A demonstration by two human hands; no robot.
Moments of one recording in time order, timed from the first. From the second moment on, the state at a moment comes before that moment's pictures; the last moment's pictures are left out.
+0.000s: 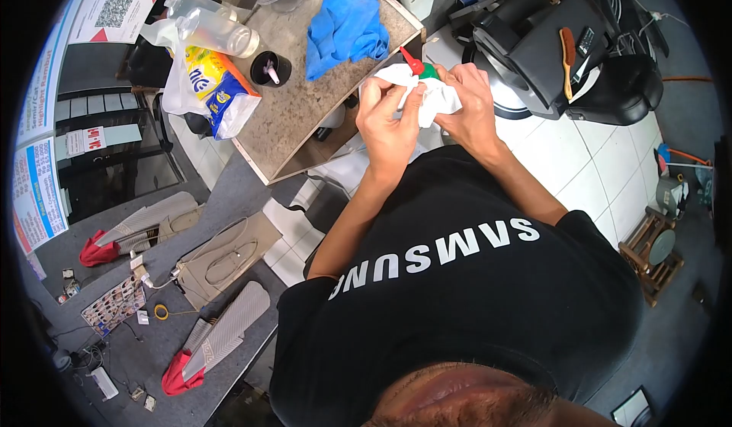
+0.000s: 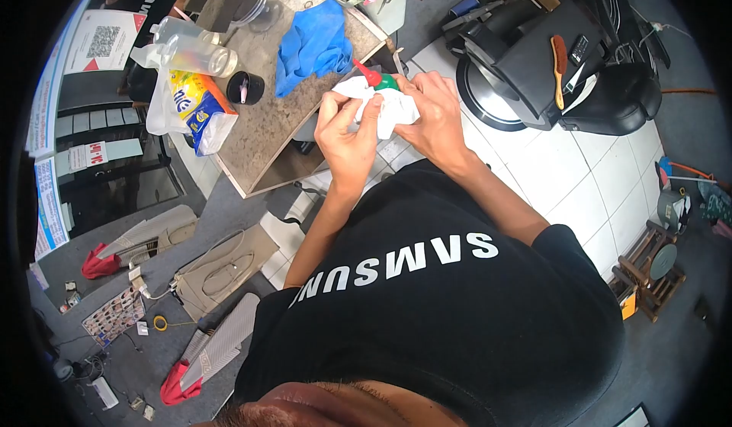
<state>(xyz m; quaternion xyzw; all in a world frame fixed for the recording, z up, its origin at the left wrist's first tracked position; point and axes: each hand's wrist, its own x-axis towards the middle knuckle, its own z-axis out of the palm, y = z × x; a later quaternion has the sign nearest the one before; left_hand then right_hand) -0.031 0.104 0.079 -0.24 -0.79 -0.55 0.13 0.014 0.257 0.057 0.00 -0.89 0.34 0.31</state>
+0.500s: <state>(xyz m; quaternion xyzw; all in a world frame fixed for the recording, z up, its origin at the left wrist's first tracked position) -0.028 0.102 0.081 -0.39 -0.85 -0.32 0.16 0.040 0.272 0.059 0.00 -0.92 0.28 0.27</state>
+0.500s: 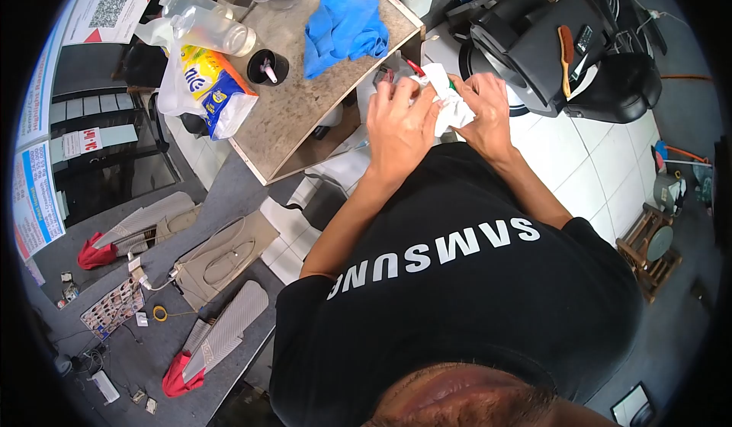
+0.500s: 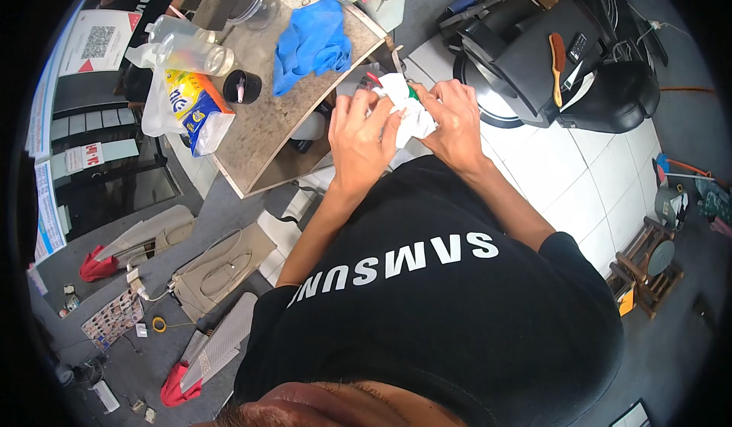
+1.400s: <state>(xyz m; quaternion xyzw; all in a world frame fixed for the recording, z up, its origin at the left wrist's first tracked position) -0.037 0.104 0.043 -0.17 -0.63 -0.72 -0.24 0.038 0.279 0.041 -0.03 -0.80 0.57 0.18</state>
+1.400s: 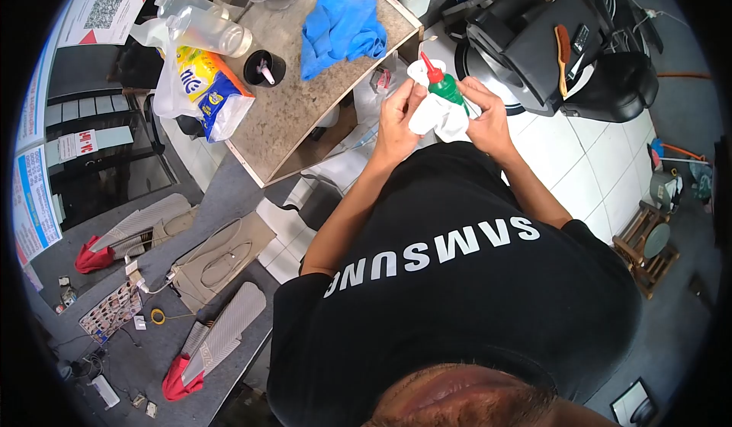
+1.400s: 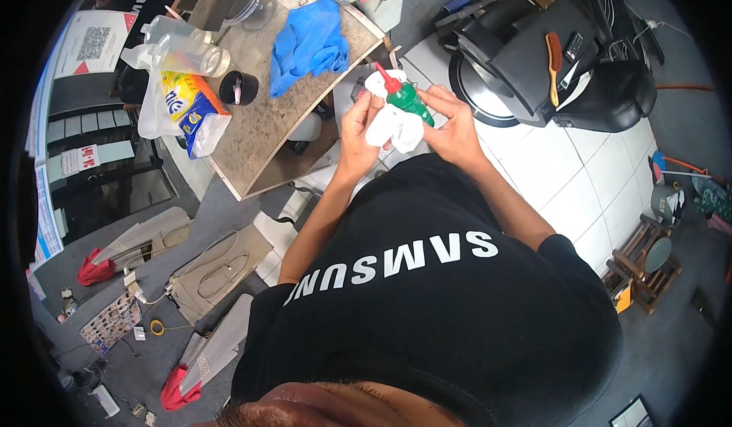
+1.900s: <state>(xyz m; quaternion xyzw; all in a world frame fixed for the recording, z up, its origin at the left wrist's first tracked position) -0.022 0.112 0.065 -0.50 -0.75 -0.44 0.02 0.042 0.292 0.029 -0.02 -0.91 0.28 0.29</state>
